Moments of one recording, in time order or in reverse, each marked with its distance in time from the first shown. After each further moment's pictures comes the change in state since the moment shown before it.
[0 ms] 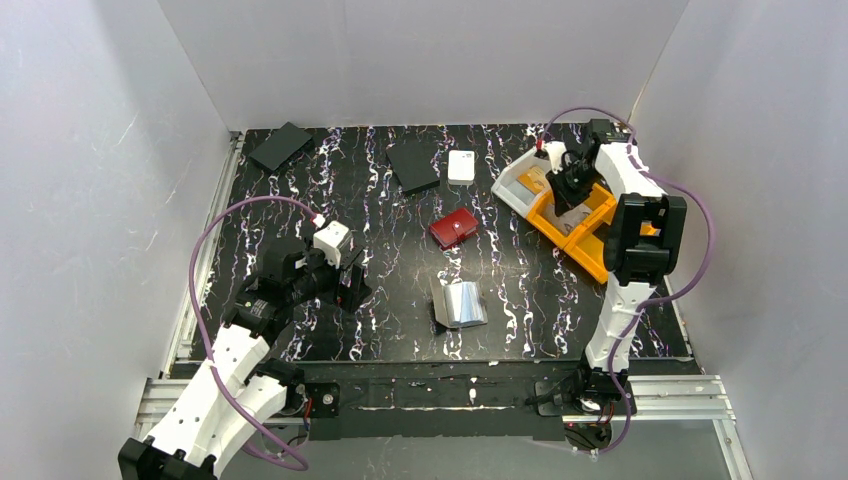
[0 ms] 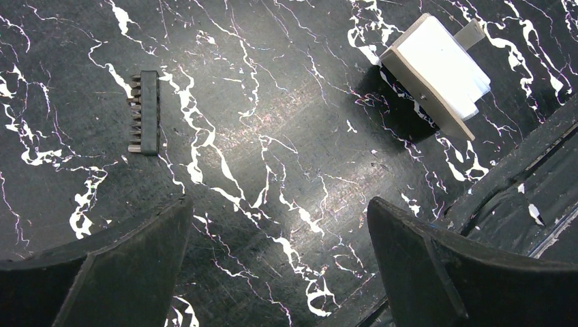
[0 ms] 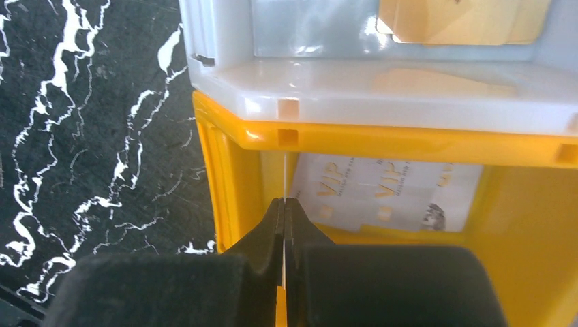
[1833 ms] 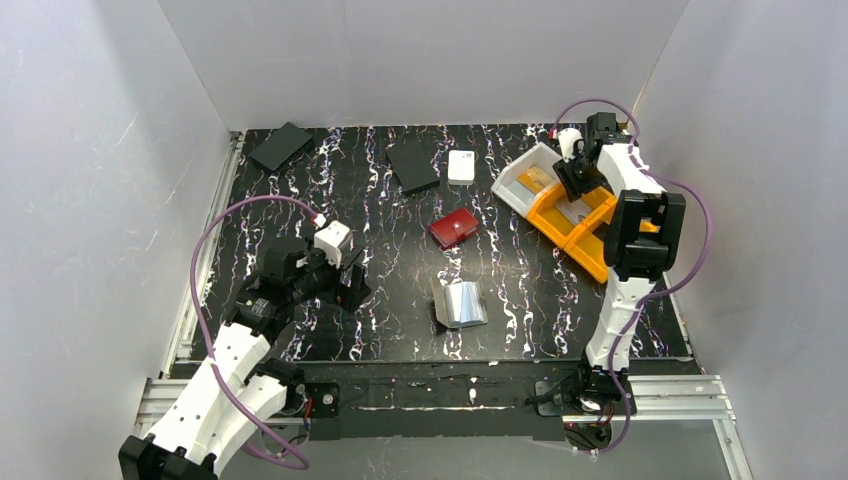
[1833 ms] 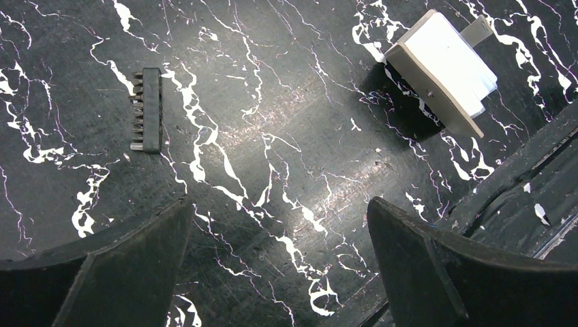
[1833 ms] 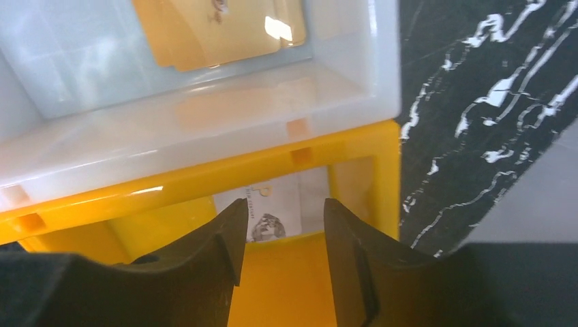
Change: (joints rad) left arm 0.000 0.010 0.000 0.000 -0.008 0.006; right arm -0.025 0.052 0.013 0.244 0.248 0.094
